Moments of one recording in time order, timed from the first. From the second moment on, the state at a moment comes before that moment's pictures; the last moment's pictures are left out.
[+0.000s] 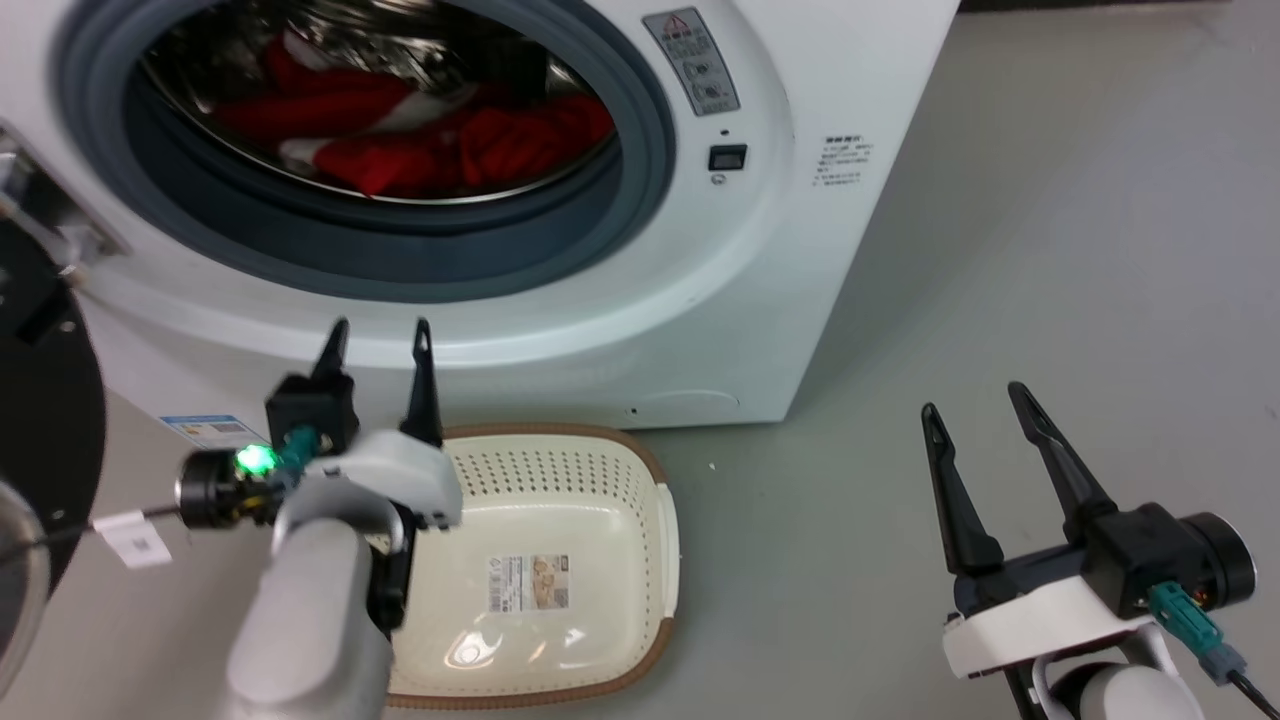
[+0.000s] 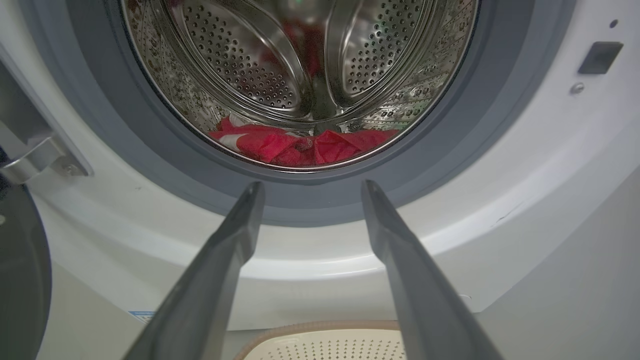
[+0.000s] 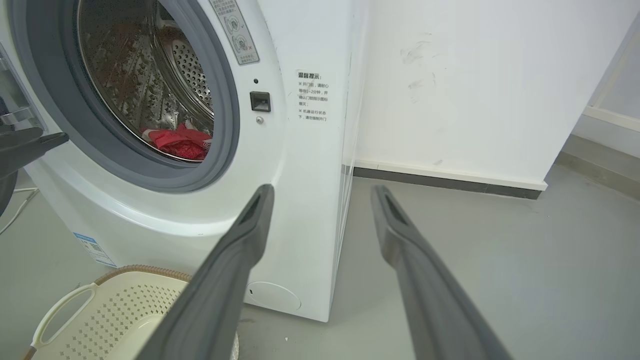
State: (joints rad) left arm -0.41 0.10 -0.07 0.52 -0.11 0.05 -0.26; right arm -0.04 -0.05 0.08 -0.03 0.00 0.13 -0.18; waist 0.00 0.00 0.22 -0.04
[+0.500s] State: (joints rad) left arm -0.86 0.29 -0.07 0.78 -0.08 0.02 -0.15; right arm -0.17 -0.05 0.17 -0.01 0.07 0.13 -0.23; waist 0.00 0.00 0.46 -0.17
